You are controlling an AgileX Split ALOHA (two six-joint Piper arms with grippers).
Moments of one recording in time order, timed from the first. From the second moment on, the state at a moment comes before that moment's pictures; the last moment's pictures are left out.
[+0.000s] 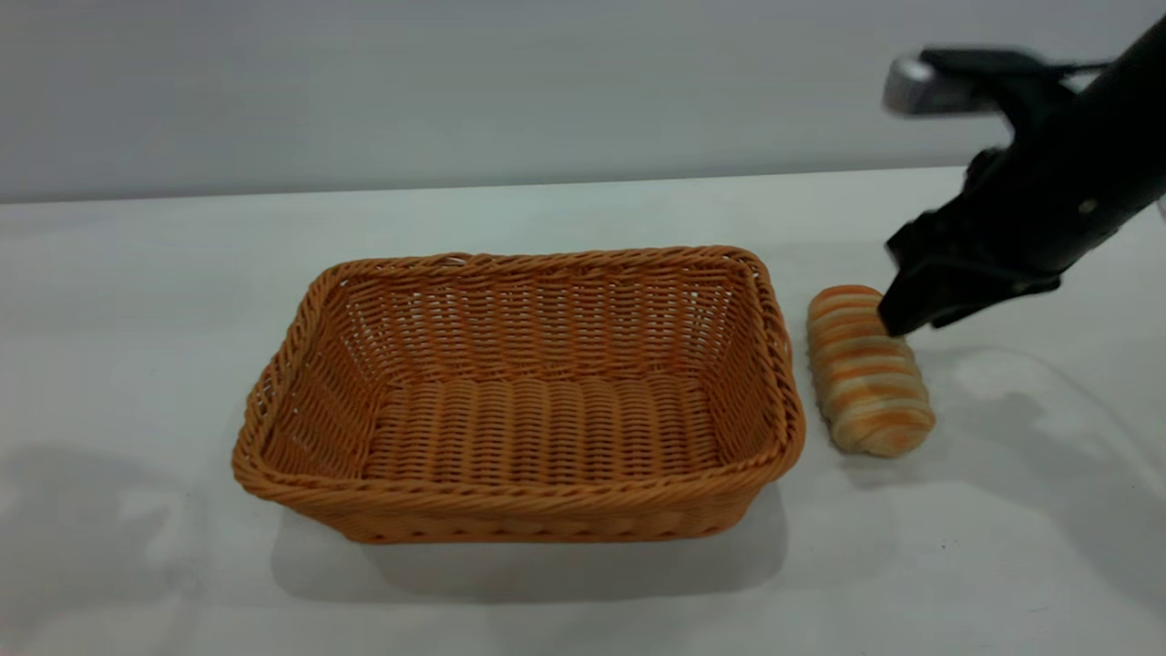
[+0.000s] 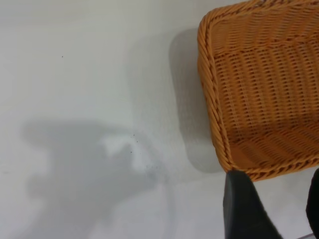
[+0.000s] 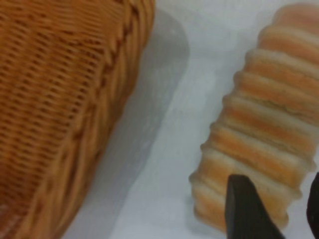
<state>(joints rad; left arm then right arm) 0.11 1.34 -1.04 -0.42 0.84 0.39 0.14 2.03 -1.03 0.96 0.31 -1.06</state>
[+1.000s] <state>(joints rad) 0.11 1.34 -1.04 -0.42 0.84 0.39 0.14 2.06 -1.14 0.90 0.28 -1.06</state>
